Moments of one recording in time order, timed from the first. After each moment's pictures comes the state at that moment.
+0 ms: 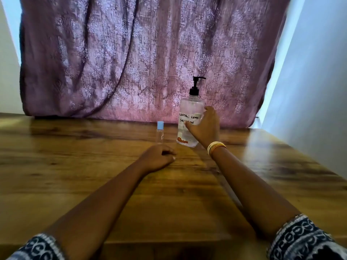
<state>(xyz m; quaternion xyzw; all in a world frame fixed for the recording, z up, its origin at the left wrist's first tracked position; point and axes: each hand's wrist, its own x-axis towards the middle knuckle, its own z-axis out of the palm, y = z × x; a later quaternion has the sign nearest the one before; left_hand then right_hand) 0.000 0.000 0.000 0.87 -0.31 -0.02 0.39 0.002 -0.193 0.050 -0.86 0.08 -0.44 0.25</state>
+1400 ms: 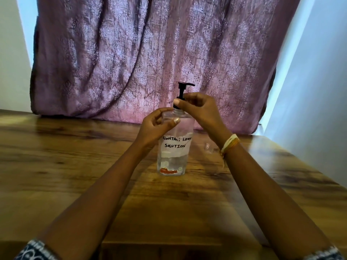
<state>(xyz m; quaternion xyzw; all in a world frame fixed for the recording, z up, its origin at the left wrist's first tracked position) -0.008 0.018 0.060 0.59 -0.33 0.08 0.74 -0.054 -0.133 0.124 -0.79 -0.12 -0.31 0.52</state>
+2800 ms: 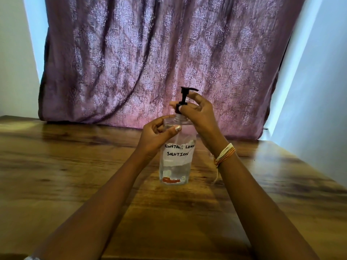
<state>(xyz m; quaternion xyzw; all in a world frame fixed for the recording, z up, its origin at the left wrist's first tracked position) -0.004 0.021 0.055 0.57 -0.35 0.08 0.74 -0.054 -0.111 0.126 -0.71 -0.16 -0.26 0.64</state>
